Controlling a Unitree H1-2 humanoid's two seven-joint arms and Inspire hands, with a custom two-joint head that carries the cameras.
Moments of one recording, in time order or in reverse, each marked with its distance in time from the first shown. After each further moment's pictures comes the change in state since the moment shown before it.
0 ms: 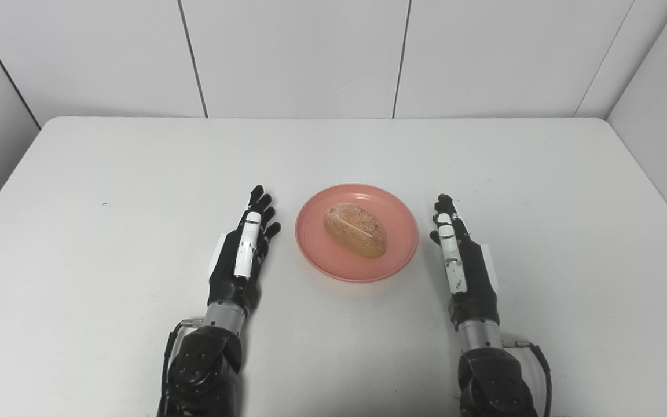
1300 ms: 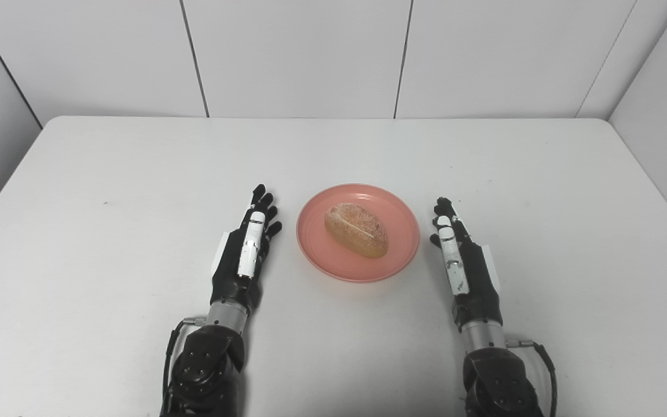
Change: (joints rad) left arm -0.005 -0.001 -0.018 0.014 0.031 -0.018 0.008; right arm -0.001 -0.024 -0.001 0.002 -0.021 0.010 0.012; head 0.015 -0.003
